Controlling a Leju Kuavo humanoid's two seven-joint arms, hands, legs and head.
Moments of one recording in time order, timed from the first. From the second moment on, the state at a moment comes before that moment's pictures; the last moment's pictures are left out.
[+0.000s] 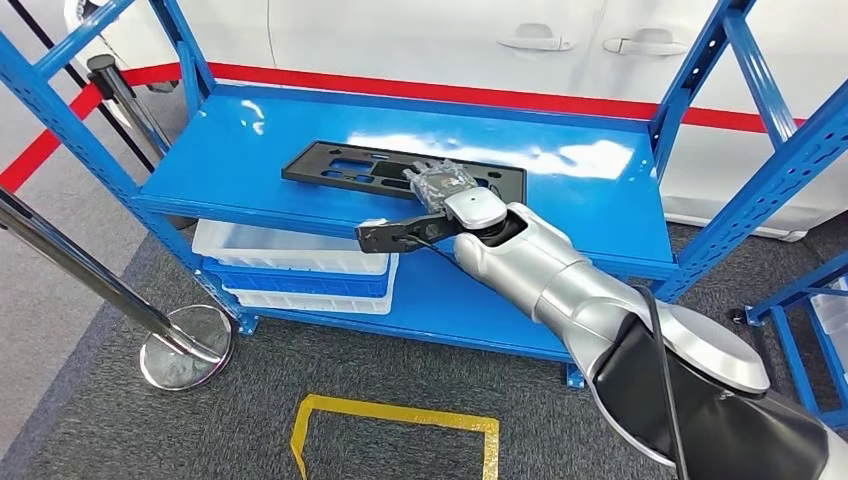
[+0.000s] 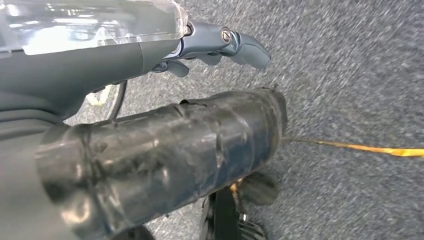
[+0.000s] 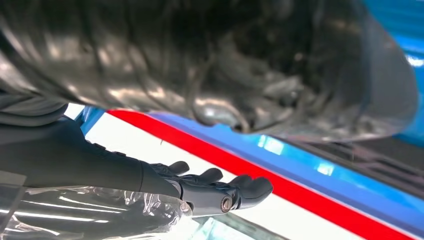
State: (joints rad) left arm -0.12 0.07 -1.01 -0.14 1.57 0.44 -0.18; right arm -1.17 0.18 1.09 -0.41 0.51 0.12 0.17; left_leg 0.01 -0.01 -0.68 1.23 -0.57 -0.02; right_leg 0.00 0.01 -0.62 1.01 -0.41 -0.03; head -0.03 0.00
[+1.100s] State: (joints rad) left arm -0.12 0.07 -1.01 -0.14 1.57 0.45 -0.18; right arm -1.13 0.17 1.09 -0.41 0.51 0.13 0.17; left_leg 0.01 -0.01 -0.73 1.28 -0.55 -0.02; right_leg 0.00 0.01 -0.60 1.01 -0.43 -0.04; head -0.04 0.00
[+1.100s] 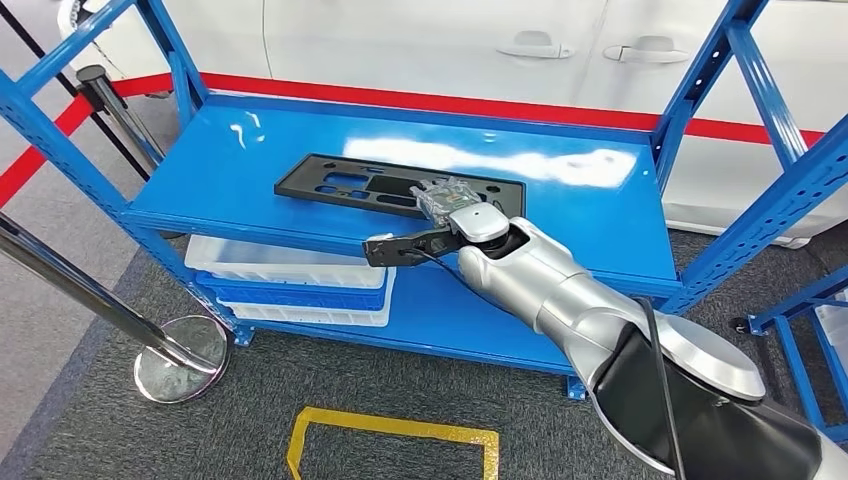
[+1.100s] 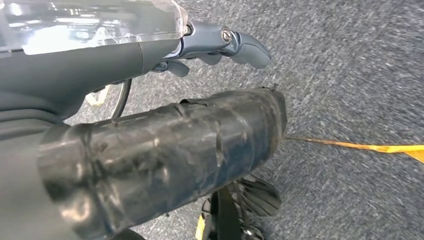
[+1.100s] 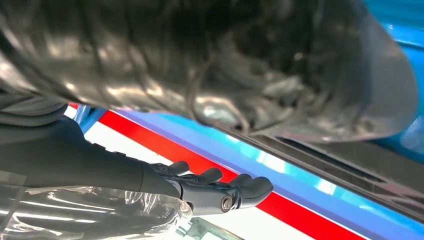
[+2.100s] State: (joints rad) left arm -0.12 0.07 -1.02 -0.14 1.57 0.45 -0.17; right arm -1.10 0.15 1.09 -0.40 0.53 0.14 0.17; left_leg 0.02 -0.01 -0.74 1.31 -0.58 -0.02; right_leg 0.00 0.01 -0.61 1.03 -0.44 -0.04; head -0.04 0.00
